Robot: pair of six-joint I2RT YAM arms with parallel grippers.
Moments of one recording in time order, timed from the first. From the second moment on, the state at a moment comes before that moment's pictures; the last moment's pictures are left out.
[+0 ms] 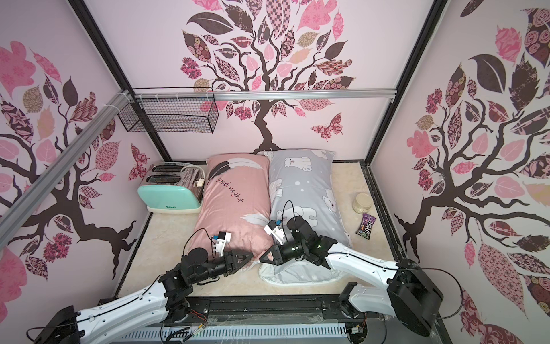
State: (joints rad) left arm -0.89 0.70 0.14 0.31 0.27 -1.30; right arm 0.80 1.19 0.59 0.00 -0.77 0.66
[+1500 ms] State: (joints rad) left arm -0.90 0.81 0.12 0.41 0.28 -1.34; right arm 0.76 1.22 0.56 0.08 -0.81 0.68
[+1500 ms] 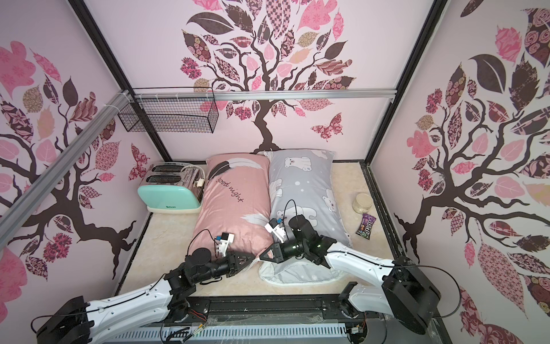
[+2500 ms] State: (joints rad) left arm -0.90 0.73 0.19 0.16 0.14 -1.31; right arm 0.75 1.11 0.58 -0.03 -0.76 0.65
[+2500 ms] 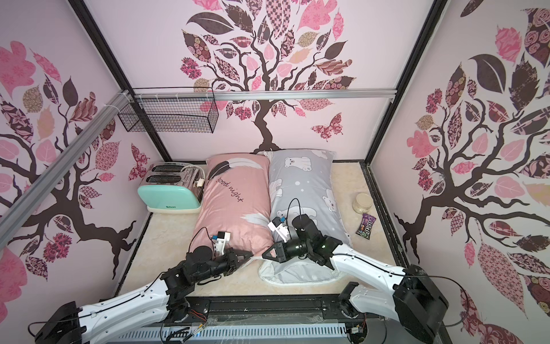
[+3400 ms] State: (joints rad) left arm -0.86 0.62 0.38 -0.60 -0.07 -1.06; right arm 0.42 1.25 1.07 -0.29 -0.64 0.52
